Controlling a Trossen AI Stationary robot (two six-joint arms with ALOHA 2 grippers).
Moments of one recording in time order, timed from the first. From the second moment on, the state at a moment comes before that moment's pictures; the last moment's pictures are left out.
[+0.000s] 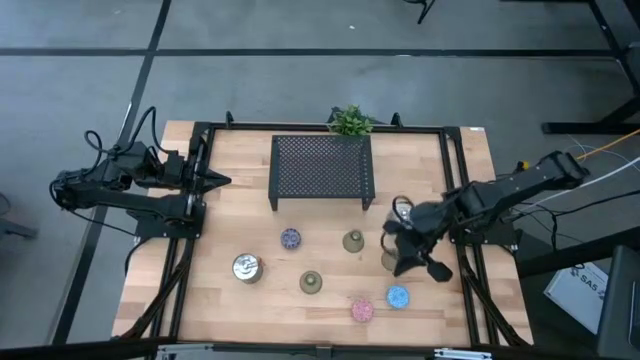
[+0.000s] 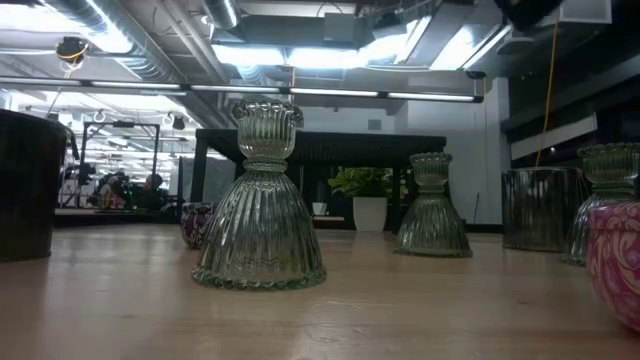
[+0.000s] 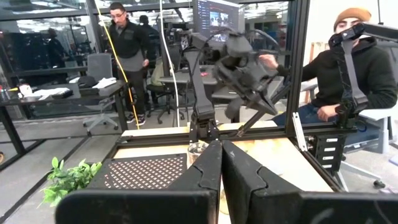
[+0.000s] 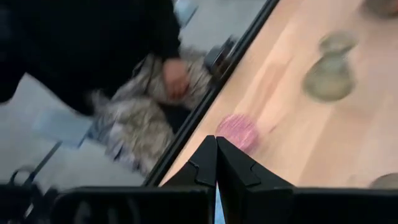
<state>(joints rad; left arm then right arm) 0.00 0.39 0.78 -0.39 0.00 0.05 0.40 1.14 0.93 -0.49 -0.45 0.15</state>
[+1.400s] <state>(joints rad) 0.00 0.39 0.78 -0.39 0.00 0.05 0.45 1.22 0.92 -0.81 -0.10 0.36</state>
